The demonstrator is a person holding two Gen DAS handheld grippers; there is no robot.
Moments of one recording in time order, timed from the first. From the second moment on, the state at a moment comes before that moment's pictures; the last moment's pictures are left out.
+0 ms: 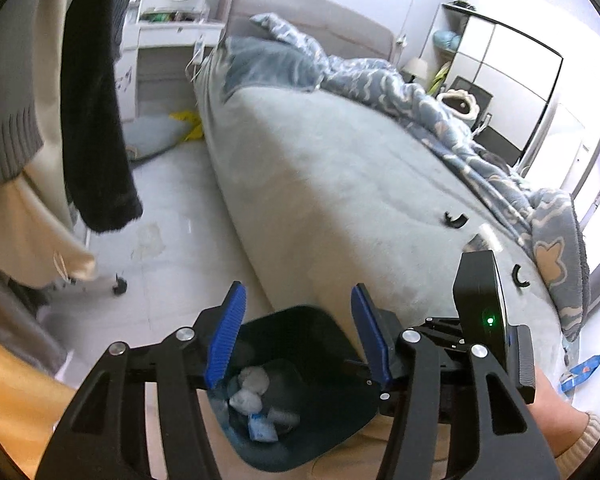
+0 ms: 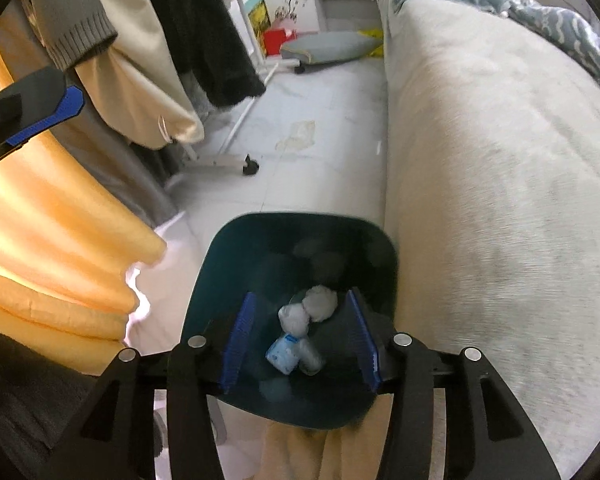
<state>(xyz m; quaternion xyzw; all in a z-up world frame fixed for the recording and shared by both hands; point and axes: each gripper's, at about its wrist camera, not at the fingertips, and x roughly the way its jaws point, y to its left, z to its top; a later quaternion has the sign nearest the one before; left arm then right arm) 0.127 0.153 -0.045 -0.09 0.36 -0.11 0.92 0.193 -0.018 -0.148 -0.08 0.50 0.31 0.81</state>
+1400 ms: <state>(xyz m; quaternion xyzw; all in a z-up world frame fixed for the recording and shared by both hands) 0.160 -0.018 -0.041 -0.03 0.36 -0.19 0.91 0.174 -0.258 -0.080 -0.04 0.35 0.11 0.93</state>
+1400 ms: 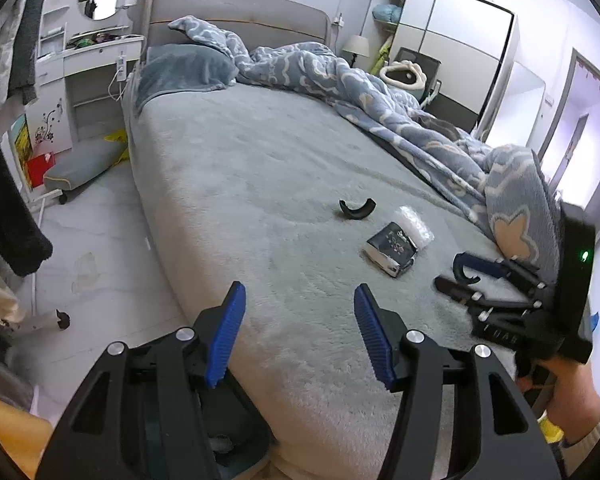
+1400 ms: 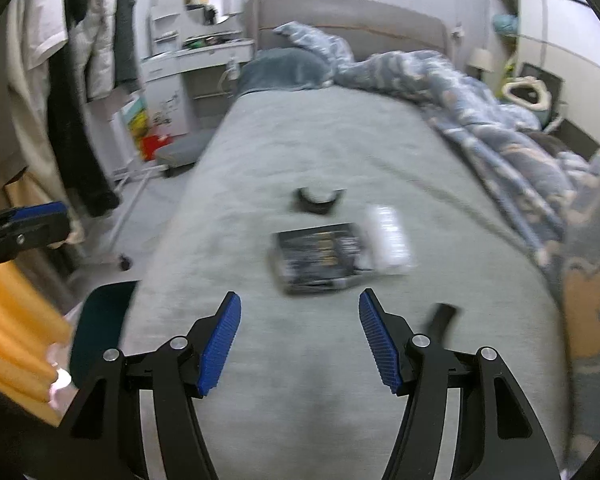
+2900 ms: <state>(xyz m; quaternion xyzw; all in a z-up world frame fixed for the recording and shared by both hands) 0.232 -0.129 -0.090 0.04 0.42 -0.26 0.87 0.238 -0.355 -0.112 0.05 0.41 0.10 0.90</state>
